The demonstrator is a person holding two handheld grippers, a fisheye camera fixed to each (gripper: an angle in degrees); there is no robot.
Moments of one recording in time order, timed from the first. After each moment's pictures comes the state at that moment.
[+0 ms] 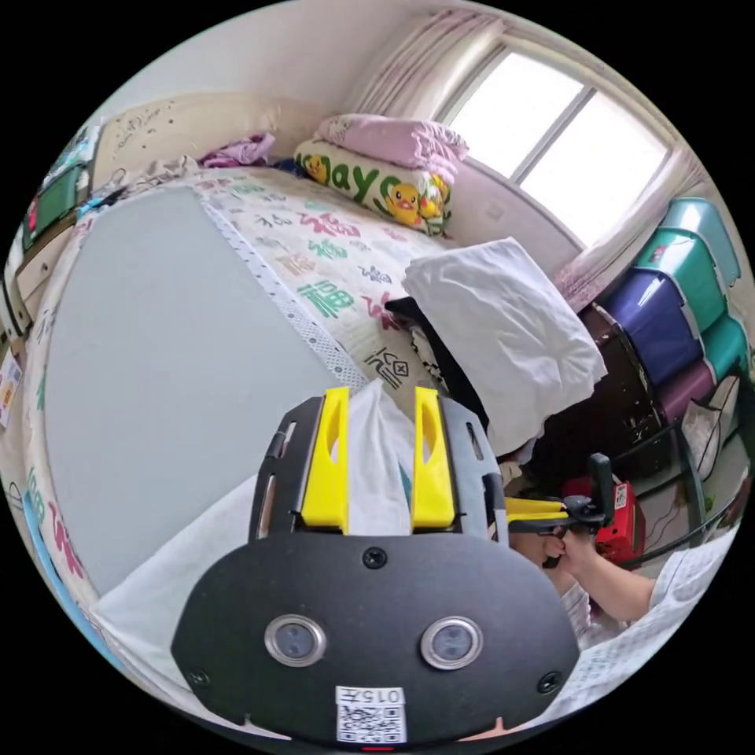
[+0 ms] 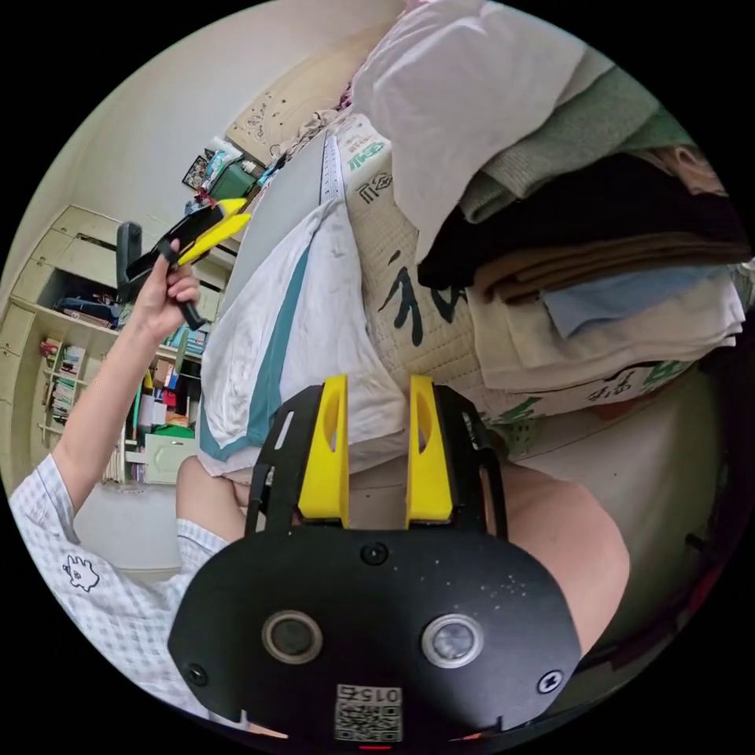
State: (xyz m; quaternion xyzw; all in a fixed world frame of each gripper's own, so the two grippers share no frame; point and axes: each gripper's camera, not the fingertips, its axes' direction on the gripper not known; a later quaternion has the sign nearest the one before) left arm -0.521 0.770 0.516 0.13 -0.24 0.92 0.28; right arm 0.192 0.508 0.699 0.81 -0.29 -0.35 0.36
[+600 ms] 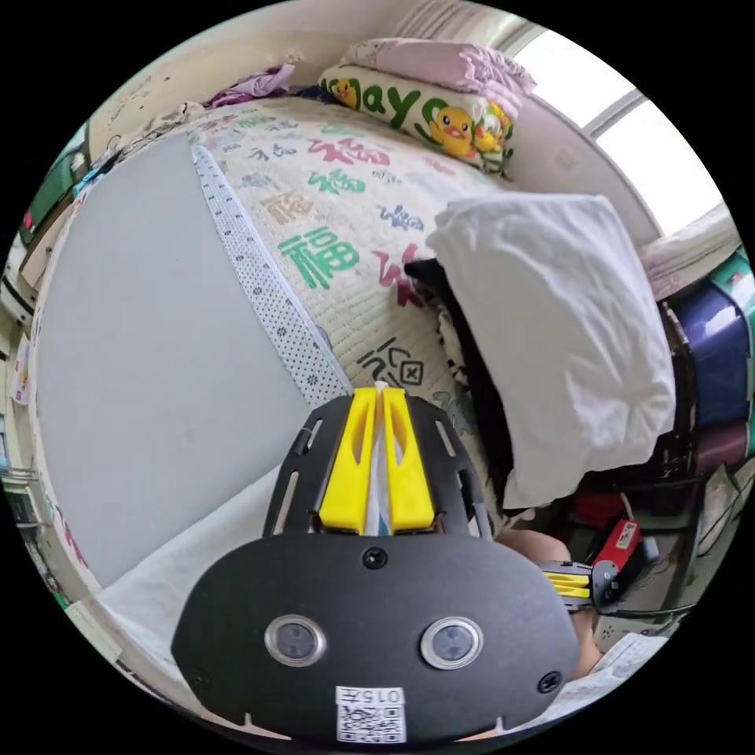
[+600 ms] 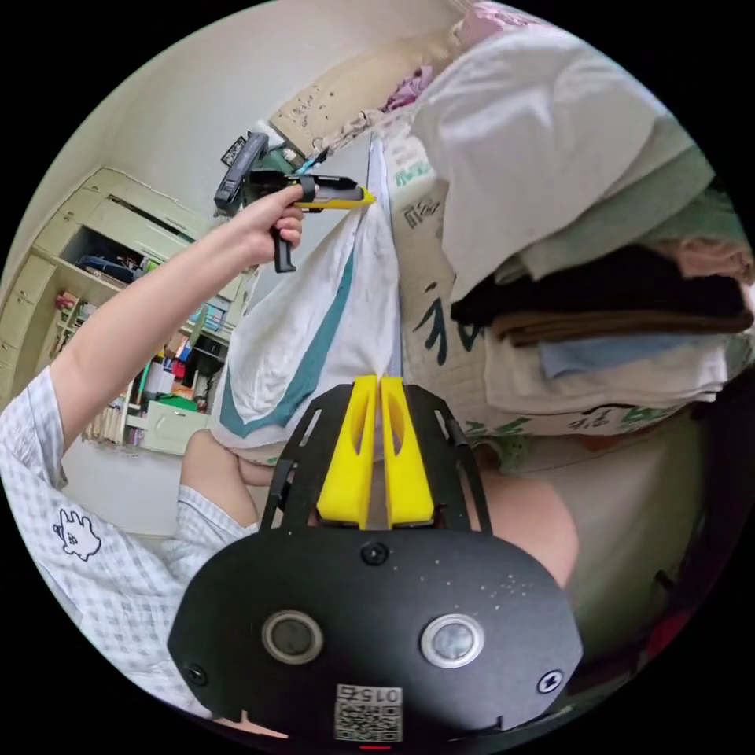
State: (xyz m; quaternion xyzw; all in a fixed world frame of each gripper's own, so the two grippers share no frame) left arm -0.501 0.796 0.616 0.16 -0.33 0.87 0.33; right arm 0.191 0.500 0.742 0.84 -0.23 -0.37 0.32
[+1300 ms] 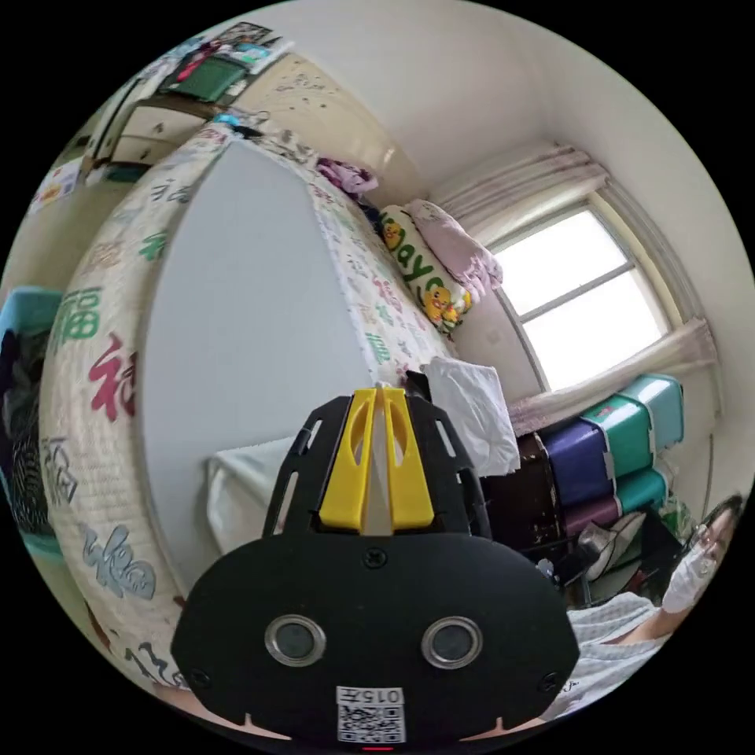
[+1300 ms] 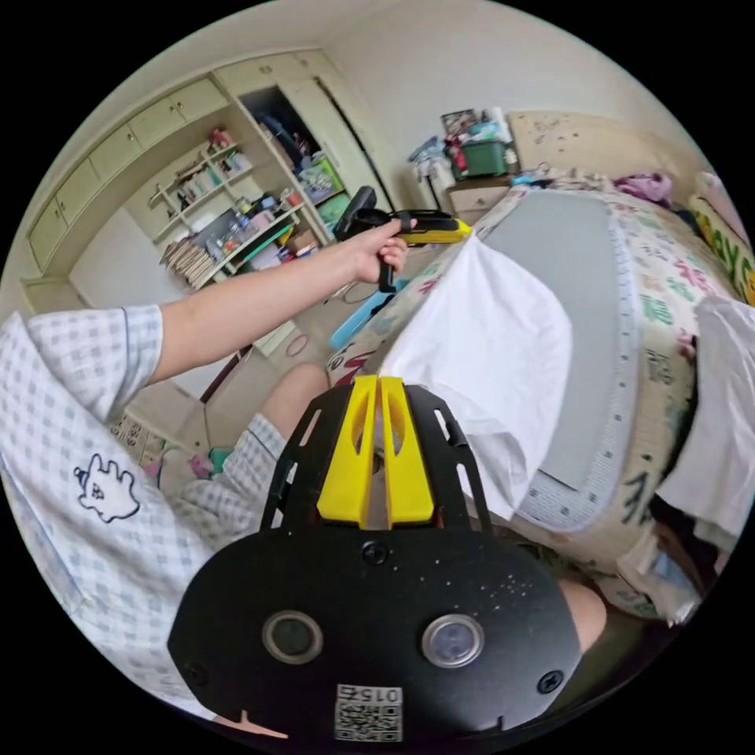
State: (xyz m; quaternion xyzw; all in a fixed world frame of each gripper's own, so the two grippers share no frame) left arm -0.487 0.673 0.209 0.14 -0.05 0.86 0.50; right arm -0.006 0.565 0.862 0.80 0.03 -0.56 0.19
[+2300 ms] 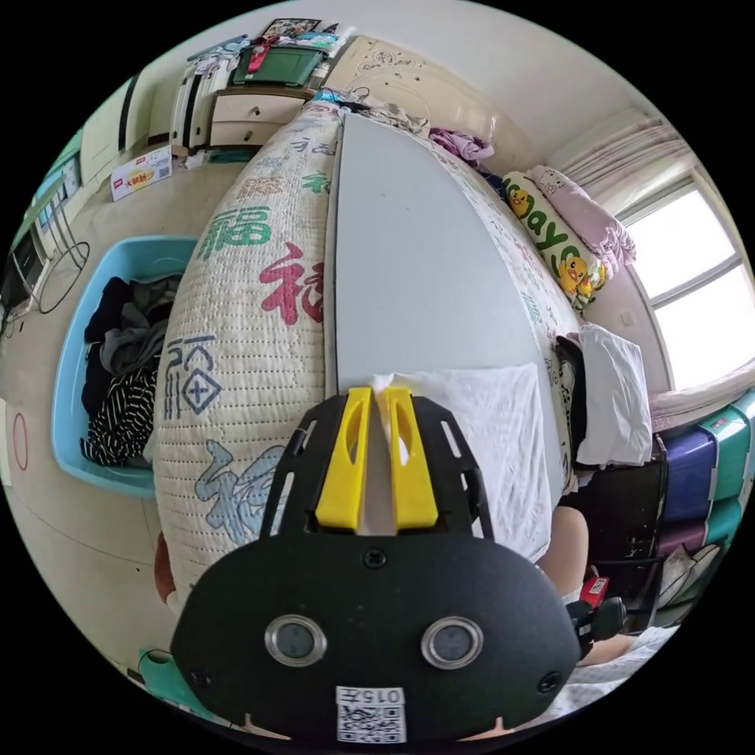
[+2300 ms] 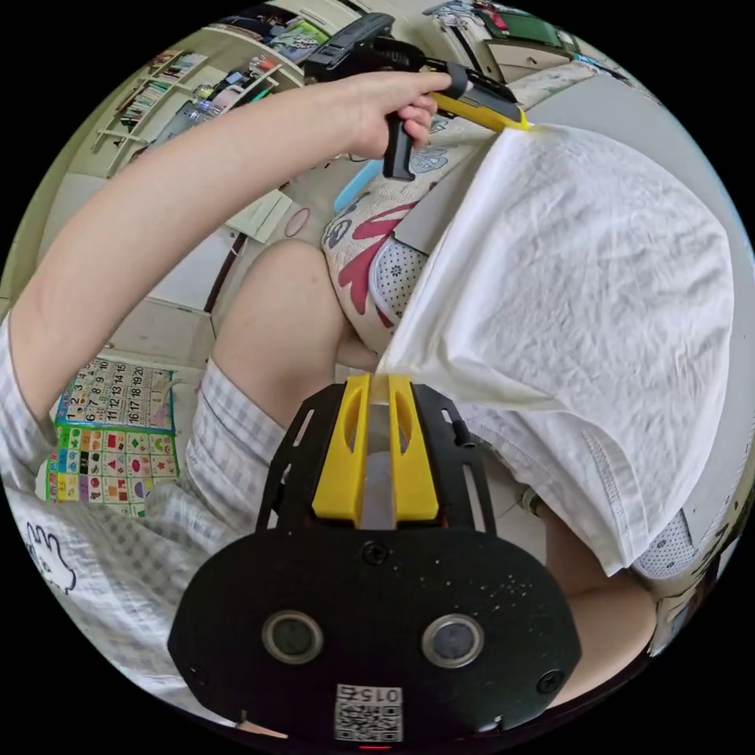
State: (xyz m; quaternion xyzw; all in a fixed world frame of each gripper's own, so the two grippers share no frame) left arm -0.508 0.563 0.156 0.29 -0.20 0.79 0.50; right arm -0.219 0.445 0.755 0.71 0.14 -0.56 0.41
